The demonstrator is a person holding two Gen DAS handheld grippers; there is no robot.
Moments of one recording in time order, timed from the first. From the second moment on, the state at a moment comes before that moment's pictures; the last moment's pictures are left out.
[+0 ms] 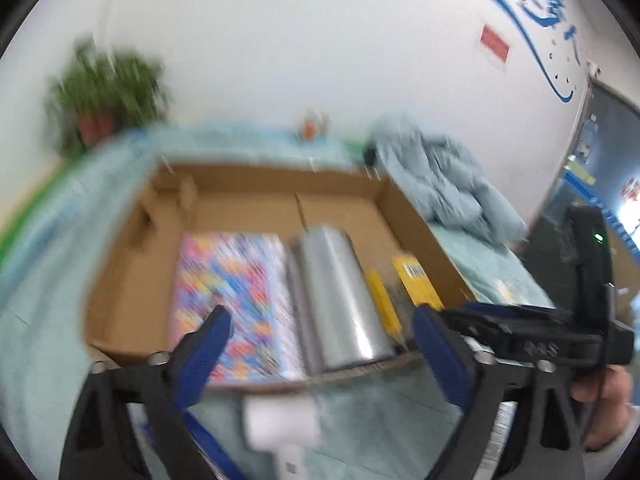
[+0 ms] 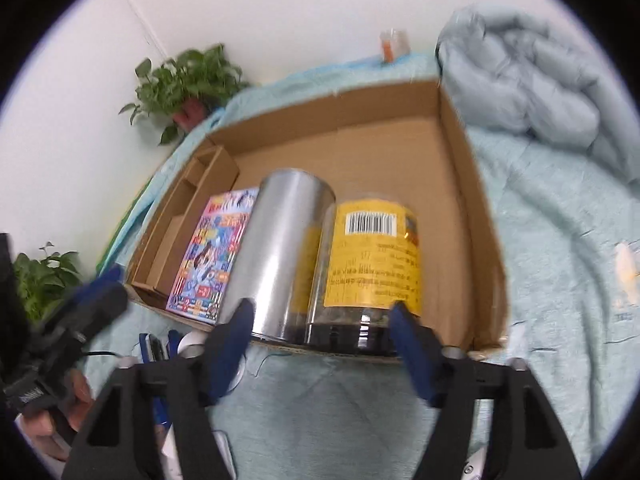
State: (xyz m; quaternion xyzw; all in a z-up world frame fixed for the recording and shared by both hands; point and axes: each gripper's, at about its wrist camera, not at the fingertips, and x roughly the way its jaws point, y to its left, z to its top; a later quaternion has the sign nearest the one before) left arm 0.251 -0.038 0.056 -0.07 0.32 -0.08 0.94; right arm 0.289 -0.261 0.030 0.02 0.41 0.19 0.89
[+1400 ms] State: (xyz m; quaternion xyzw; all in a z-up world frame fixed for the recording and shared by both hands) left arm 0.175 -0.068 -0.006 -0.16 0.51 -0.24 0.81; right arm 0.186 -0.276 -0.045 0.05 0.49 0.26 0.83
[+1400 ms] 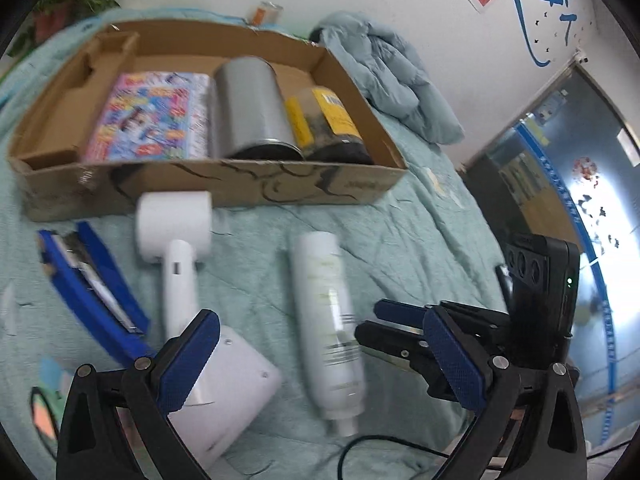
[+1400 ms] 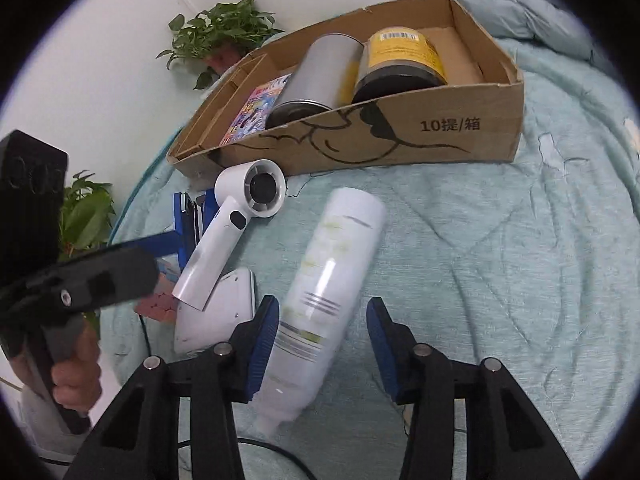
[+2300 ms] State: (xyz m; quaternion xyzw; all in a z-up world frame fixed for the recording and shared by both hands) left arm 0.230 -0.111 -0.087 -0.12 0.62 -0.23 0.74; right arm 0.197 -0.216 -0.080 0.05 0.55 0.28 0.78
